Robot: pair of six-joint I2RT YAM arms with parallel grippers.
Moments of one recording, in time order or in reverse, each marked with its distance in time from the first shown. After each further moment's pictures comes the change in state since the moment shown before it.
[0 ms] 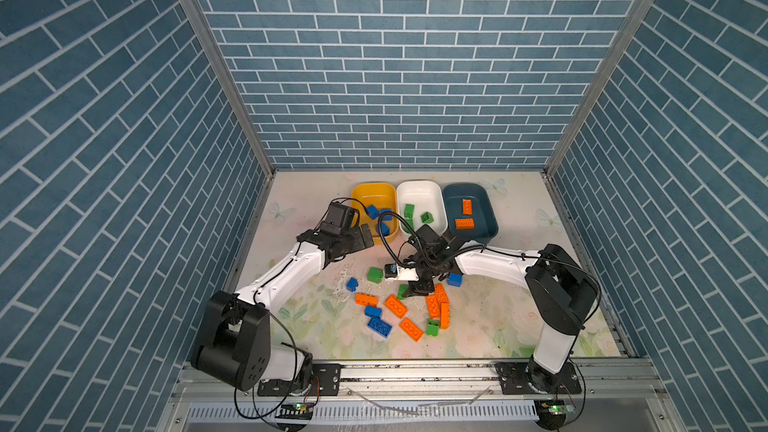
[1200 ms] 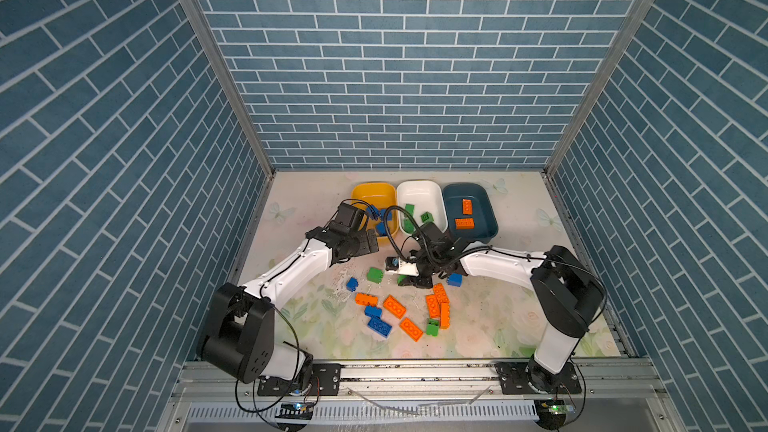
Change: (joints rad) left arm -0.084 0.043 0.058 -0.095 -0.046 0.039; right arm -0.073 -0.102 -0.051 0.173 -0.029 0.107
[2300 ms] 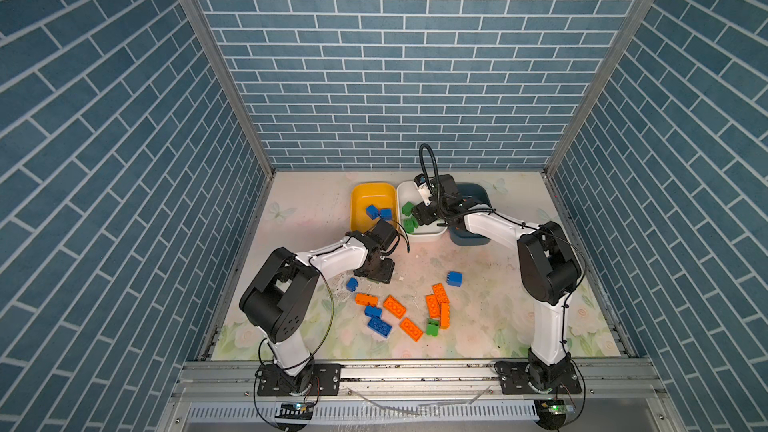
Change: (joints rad) left arm -0.174 0.279 0.039 -0.087 0.044 0.238; right arm -0.221 0.240 0.359 0.076 0.441 0.639
